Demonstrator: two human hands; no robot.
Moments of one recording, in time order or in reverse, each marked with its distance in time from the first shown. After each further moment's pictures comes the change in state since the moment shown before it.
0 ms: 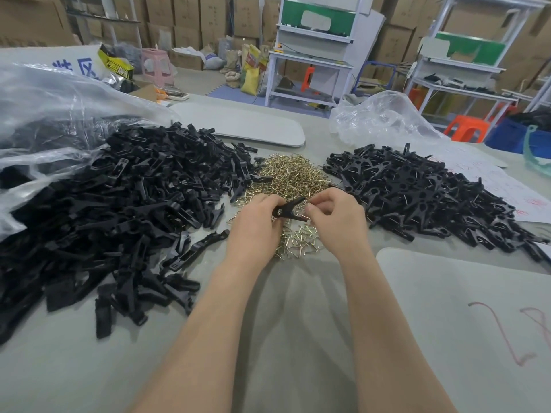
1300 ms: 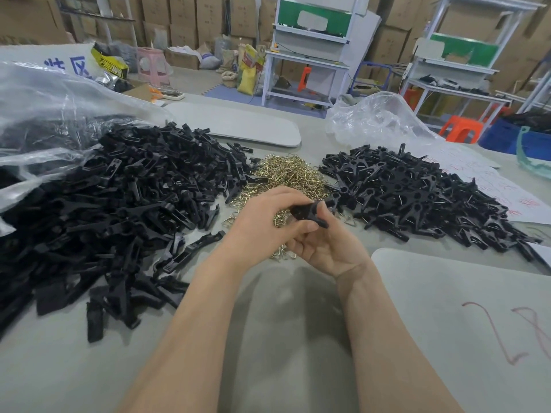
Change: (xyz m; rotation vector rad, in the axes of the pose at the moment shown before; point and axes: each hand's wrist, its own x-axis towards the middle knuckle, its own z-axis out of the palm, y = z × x) left_hand 0.003 0.013 -0.018 -0.384 -0.164 0.281; right_hand -0.006 0.023 0.005 1.370 -0.730 0.352
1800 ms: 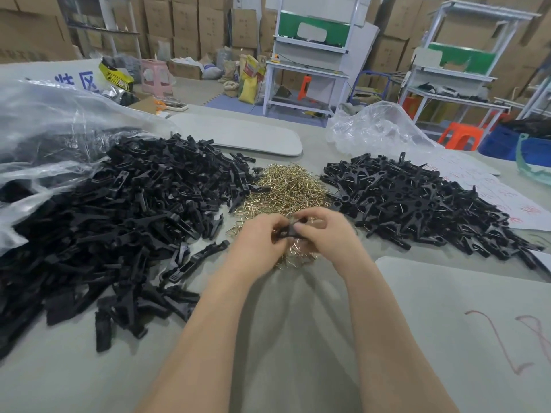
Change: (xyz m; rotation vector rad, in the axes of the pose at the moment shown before) left_hand -0.003 -0.022 0.010 0.238 -0.057 -0.397; right_hand 0.009 -0.014 0.007 -1.004 0.538 -0.125
